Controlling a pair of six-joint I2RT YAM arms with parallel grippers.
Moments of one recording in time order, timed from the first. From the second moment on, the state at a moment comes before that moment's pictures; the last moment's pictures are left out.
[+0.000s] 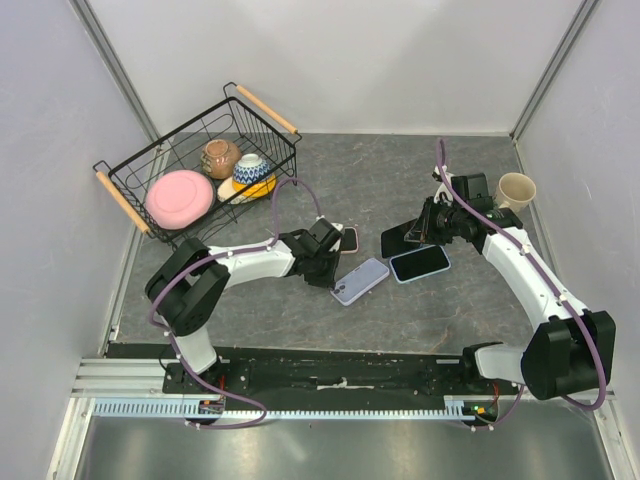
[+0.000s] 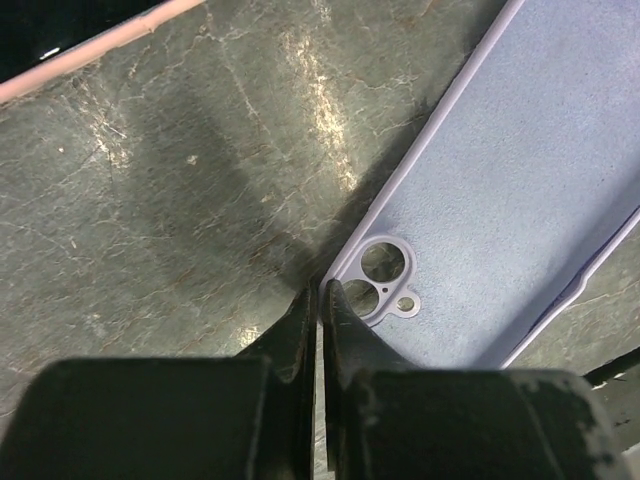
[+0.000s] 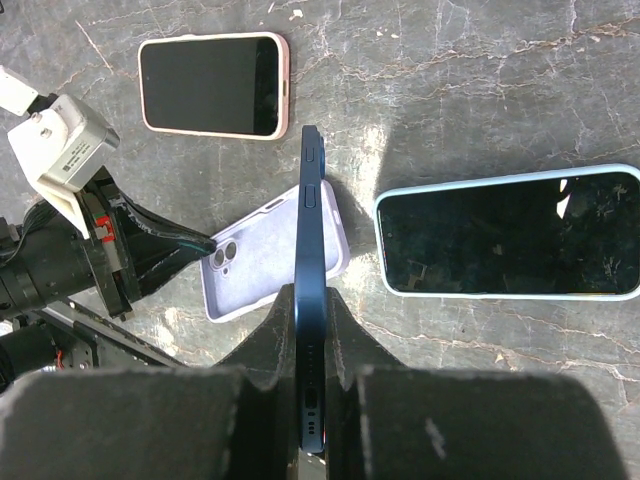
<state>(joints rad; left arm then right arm) -0.81 1.76 1.02 -0.34 0.07 -0.56 0.18 1.28 1.02 -0.62 -0.37 0.35</state>
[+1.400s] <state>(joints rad) -0.83 1.43 0.97 -0.39 -0.14 -0.05 0.18 1.28 1.02 -0.61 -0.44 0.34</state>
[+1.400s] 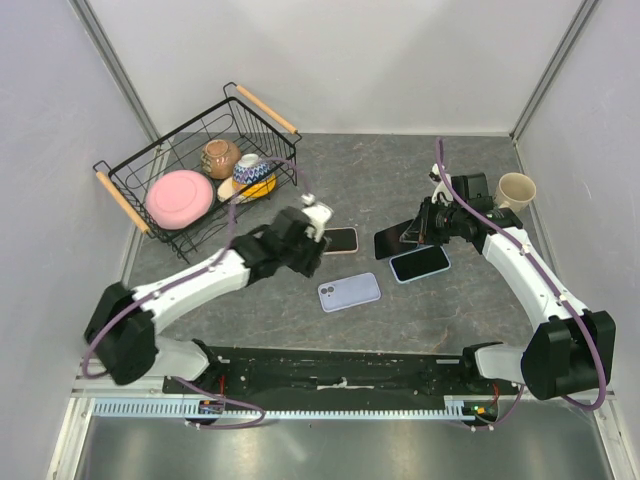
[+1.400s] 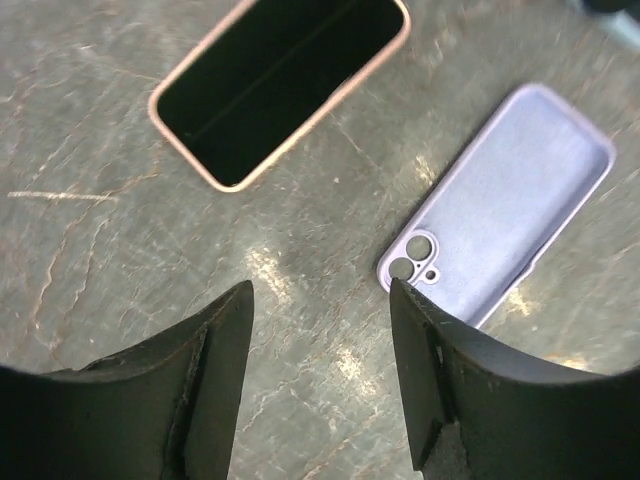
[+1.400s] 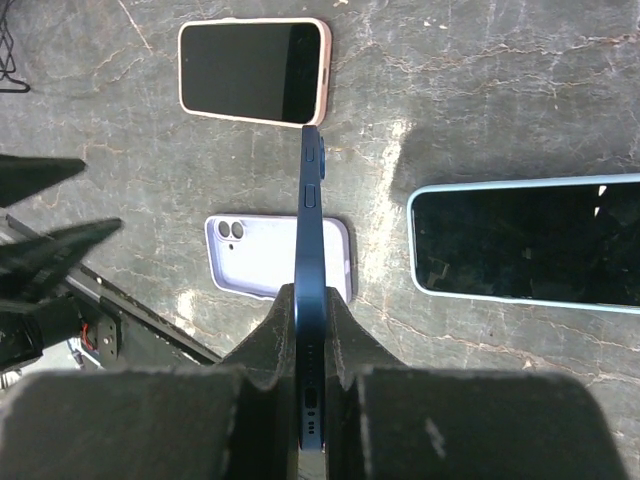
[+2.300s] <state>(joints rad) -0.19 1.01 0.44 0.15 0.85 -0.71 0.18 1.28 0.99 -0.52 -0.57 0.37</state>
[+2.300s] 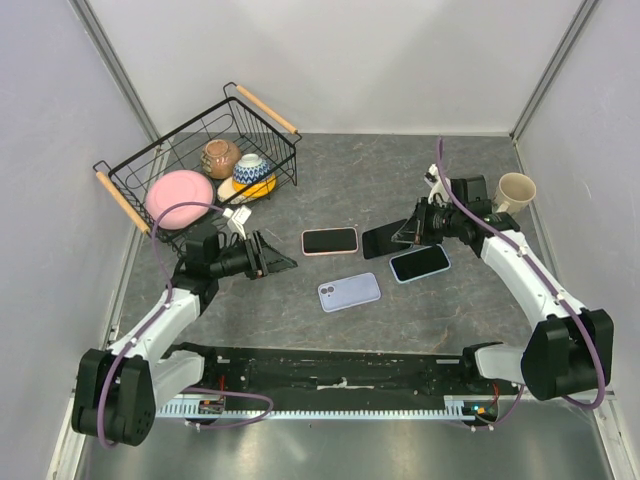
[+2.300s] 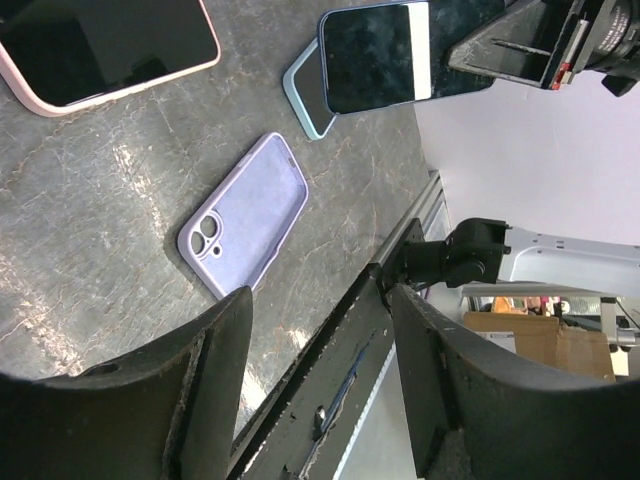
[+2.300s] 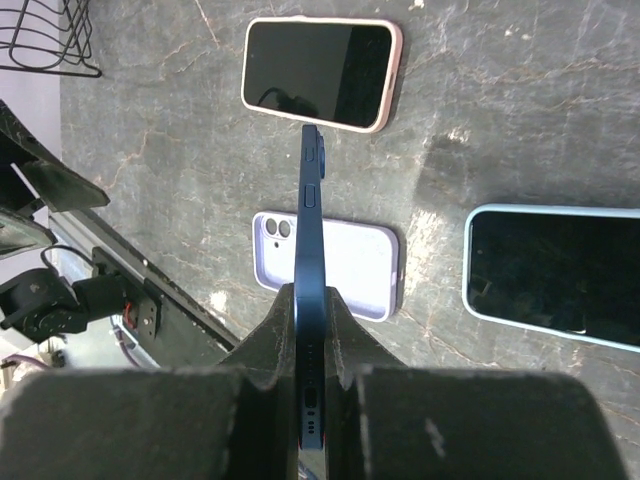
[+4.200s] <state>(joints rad) -0.19 1.12 0.48 0.14 0.90 -0.71 0.46 1.47 0.59 0.09 -0.71 0.61</state>
